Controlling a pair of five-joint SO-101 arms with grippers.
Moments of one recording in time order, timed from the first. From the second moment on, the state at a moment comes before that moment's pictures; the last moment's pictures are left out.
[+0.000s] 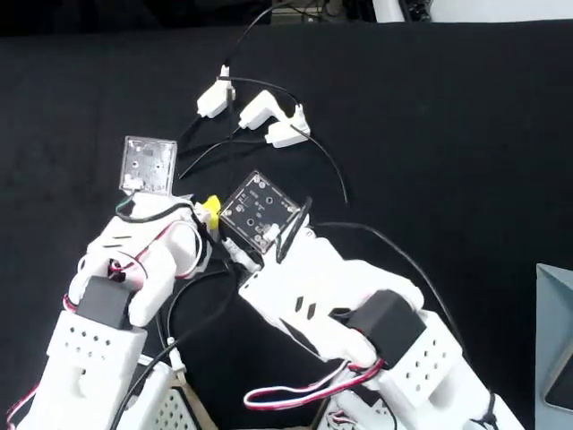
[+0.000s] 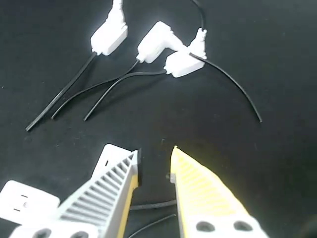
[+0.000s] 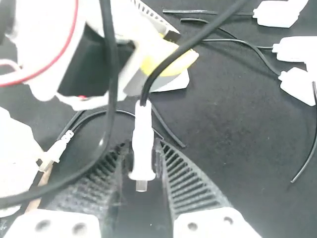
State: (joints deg) left arm 13.6 -63.6 54.1 54.6 8.3; right arm -45.1 -57.5 37.7 75.4 5.2
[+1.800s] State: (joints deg) left arm -2.5 -72.6 59.6 57.5 -5.1; right arm -25.8 -57.8 64.2 51.2 5.1
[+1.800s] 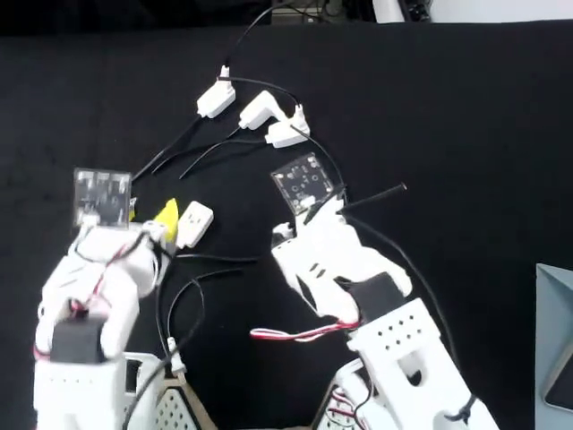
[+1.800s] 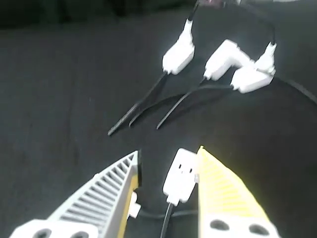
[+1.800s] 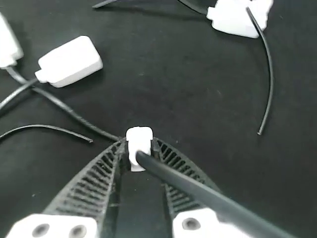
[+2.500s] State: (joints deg) left arm 4.9 -11.5 36.4 57.3 -15.0; right arm -21.9 -57.8 70.0 46.7 5.0
